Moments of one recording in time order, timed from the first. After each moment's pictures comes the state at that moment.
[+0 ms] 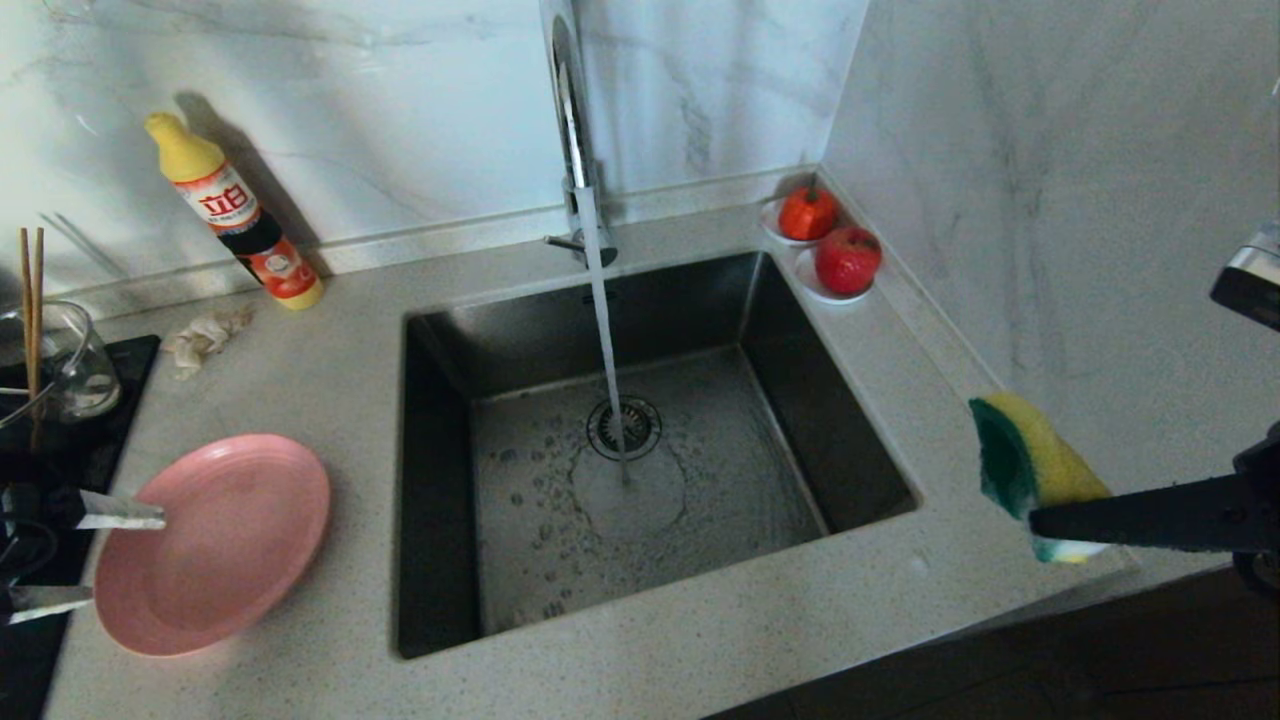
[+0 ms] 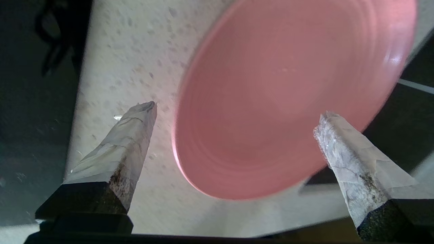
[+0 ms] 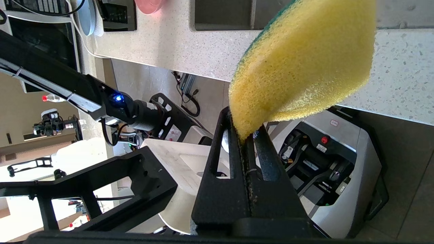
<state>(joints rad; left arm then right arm) 0.79 1.80 -1.16 0.52 -0.73 0.02 0.46 1.18 -1.18 0.52 0.50 0.41</state>
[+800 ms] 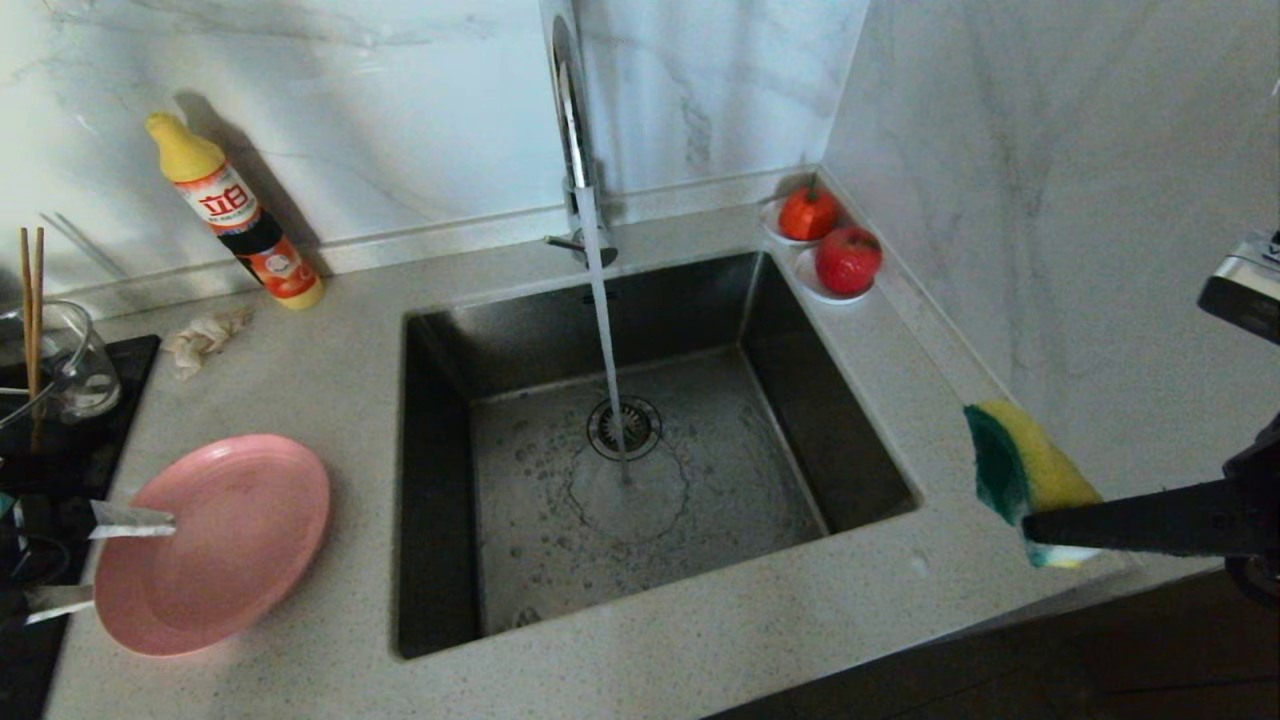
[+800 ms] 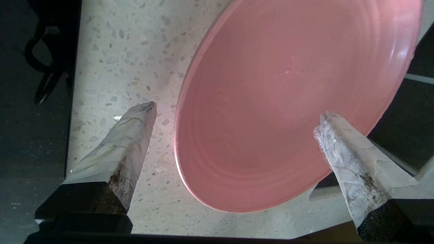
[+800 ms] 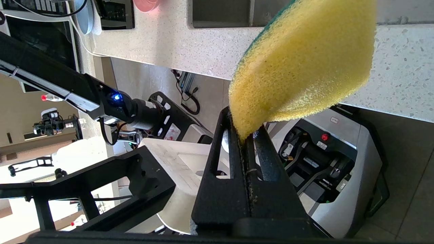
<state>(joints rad) 0.79 1.81 -1.08 0.40 -0.77 0.05 0.46 1.18 -1.17 0.52 0.50 0.41</state>
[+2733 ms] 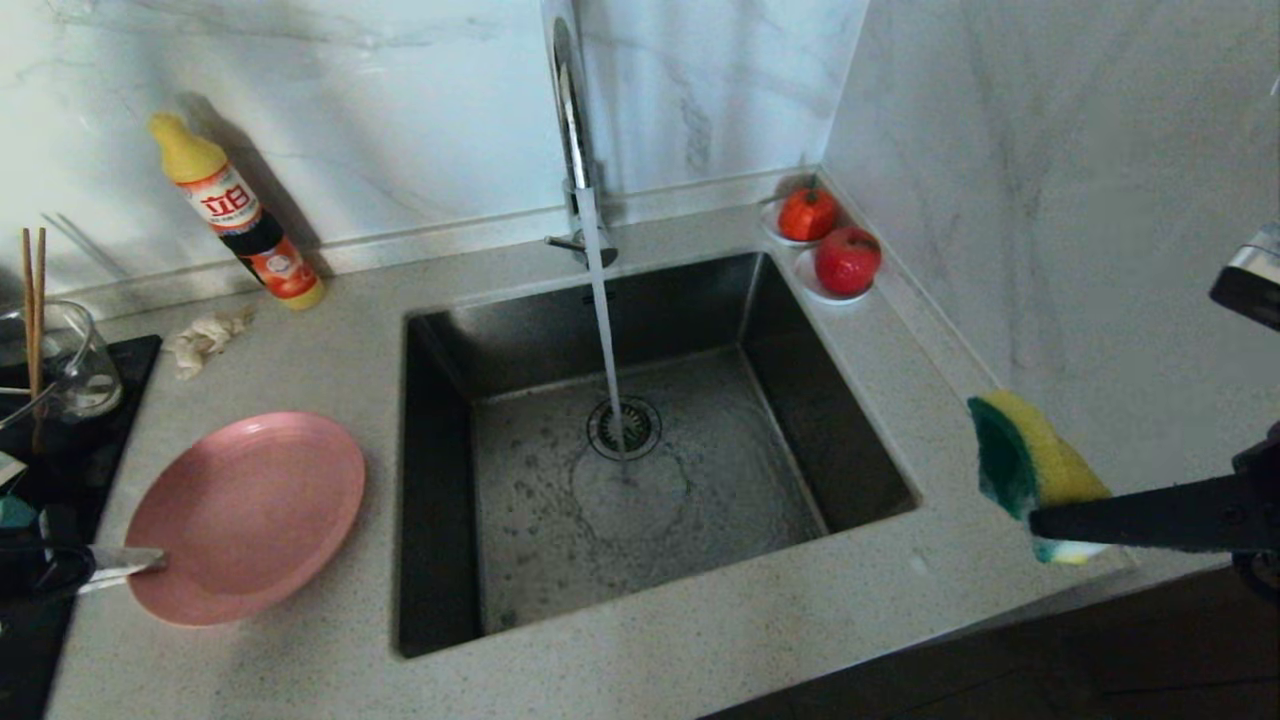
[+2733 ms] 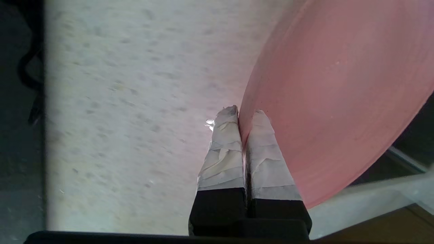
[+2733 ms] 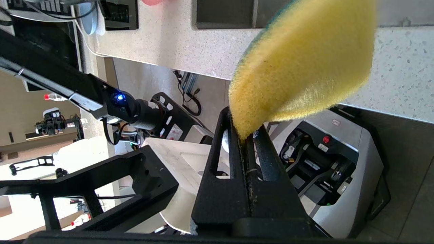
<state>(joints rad) 0.76 1.79 -0.99 0.28 -0.78 0.04 0.46 1.18 -1.18 0.52 0.51 0.41</state>
